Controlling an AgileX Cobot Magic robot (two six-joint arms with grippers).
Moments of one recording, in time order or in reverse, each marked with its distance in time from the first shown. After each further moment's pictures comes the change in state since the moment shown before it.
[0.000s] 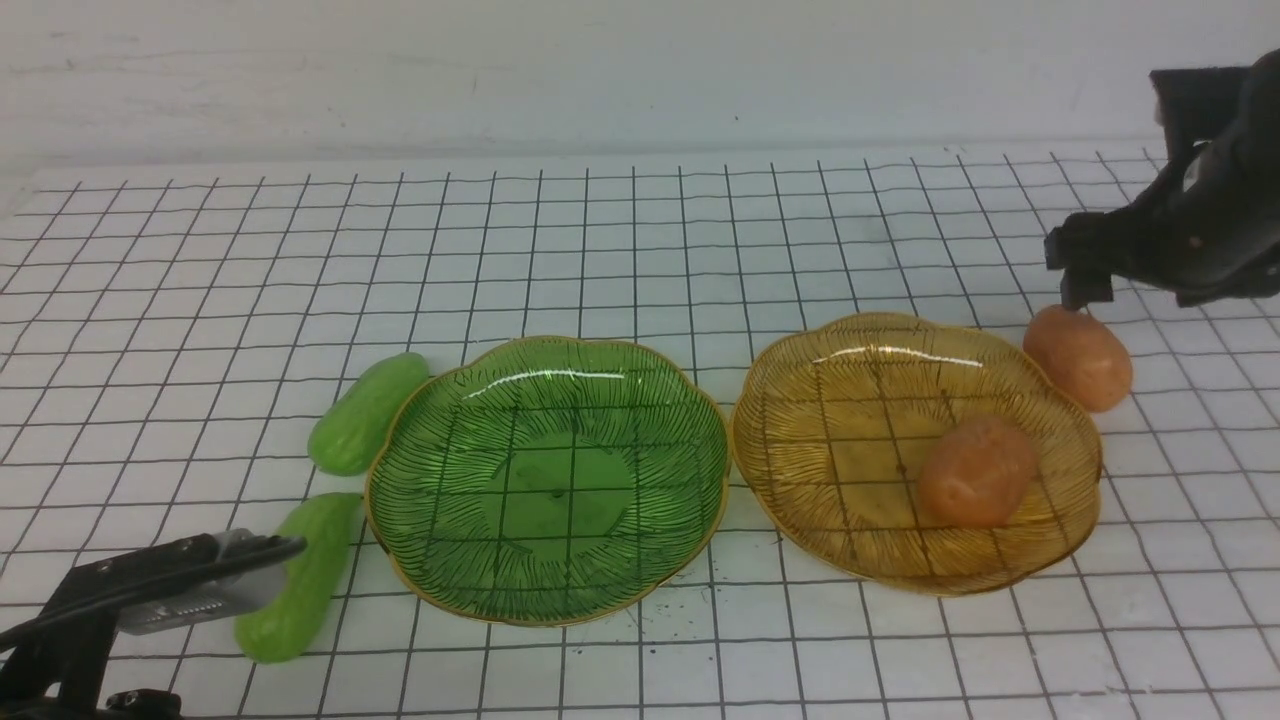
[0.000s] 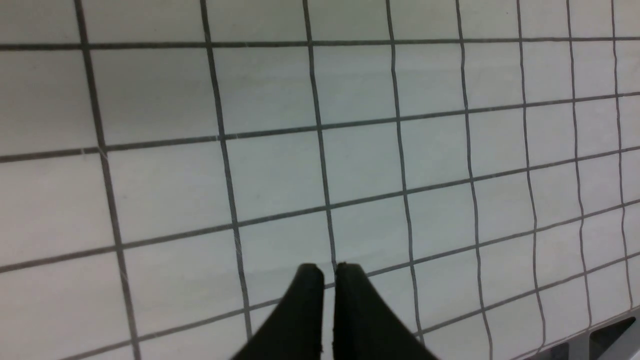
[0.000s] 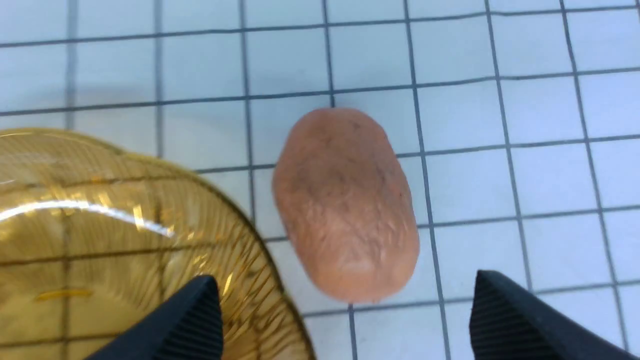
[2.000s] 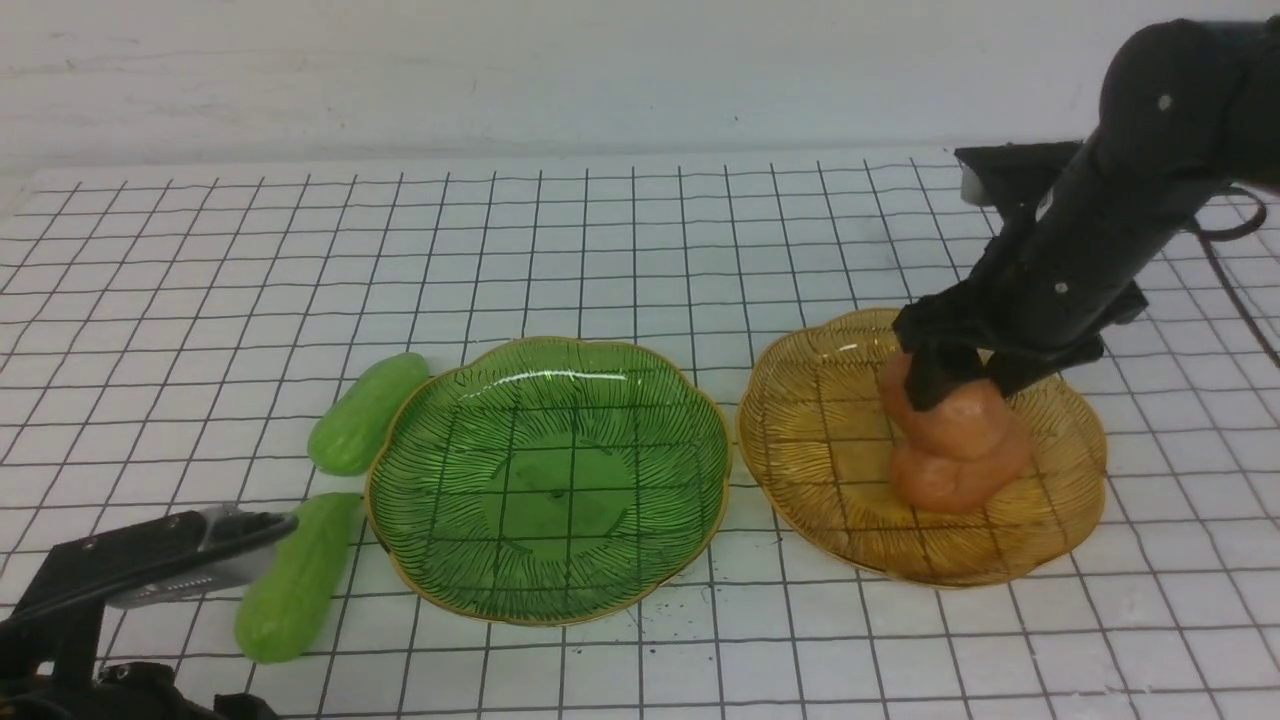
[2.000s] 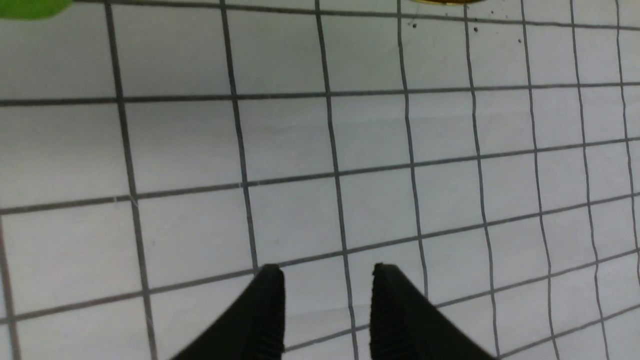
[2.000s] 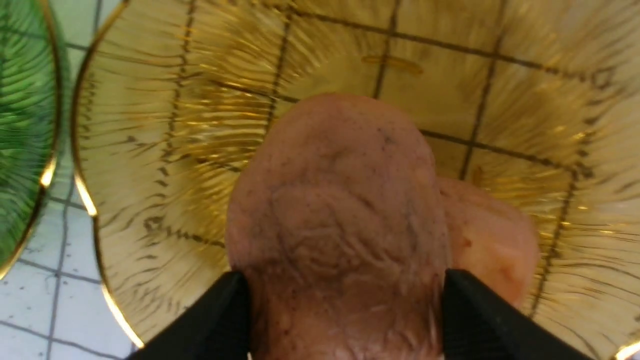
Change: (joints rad) right arm 0.174 -0.005 -0.048 0.347 0.309 -0.311; left arm 0.000 0.000 0.000 0.003 -0.087 0.000
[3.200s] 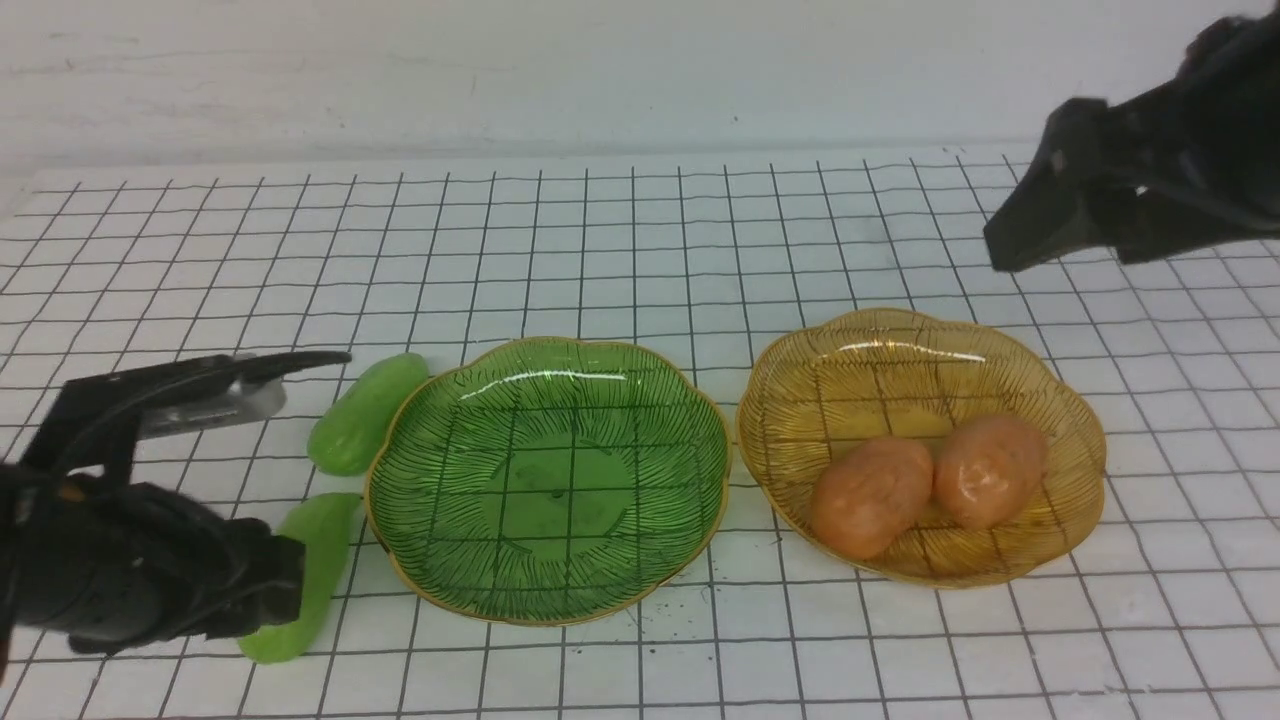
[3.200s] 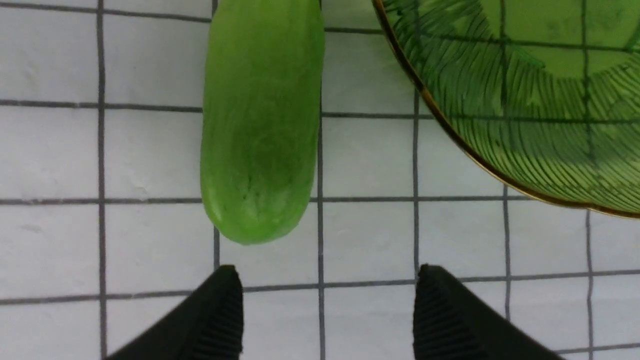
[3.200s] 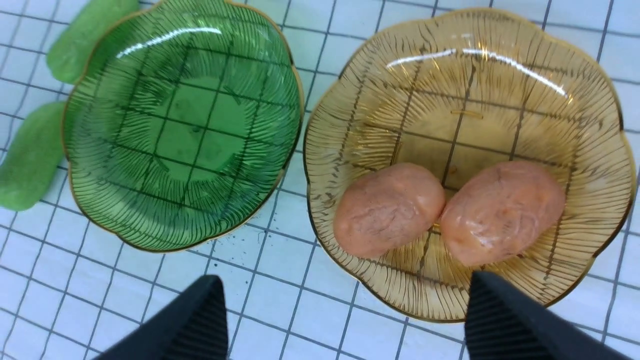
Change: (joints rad) right arm 0.010 -0.487 0.010 0.093 0.142 0.048; left arm 0.000 0.367 -0.264 0.334 -0.132 -0.200
